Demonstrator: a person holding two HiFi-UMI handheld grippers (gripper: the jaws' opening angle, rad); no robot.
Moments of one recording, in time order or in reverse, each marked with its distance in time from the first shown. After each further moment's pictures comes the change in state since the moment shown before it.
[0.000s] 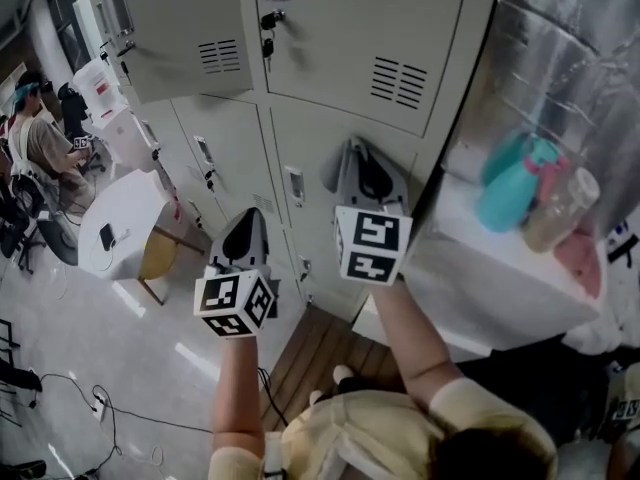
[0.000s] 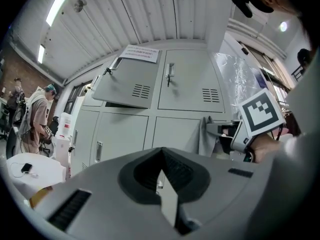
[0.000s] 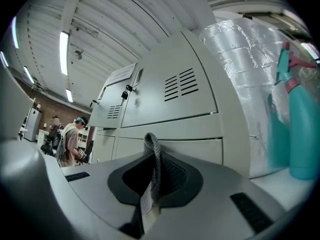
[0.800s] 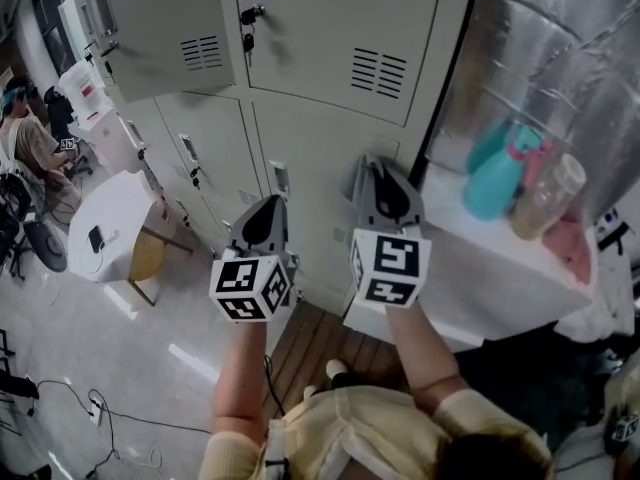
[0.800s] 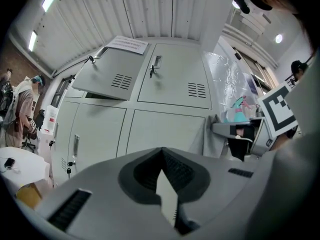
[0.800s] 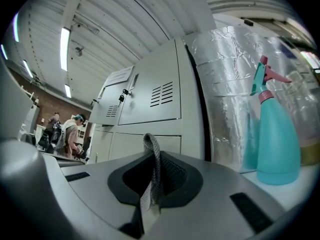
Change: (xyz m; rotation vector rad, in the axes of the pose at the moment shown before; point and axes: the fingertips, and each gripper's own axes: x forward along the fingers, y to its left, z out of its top) left arm 0.031 -0.058 -0.012 -0.012 0.012 -0.141; right arm -0.053 -0.041 -0.009 -0.044 0.024 -0.047
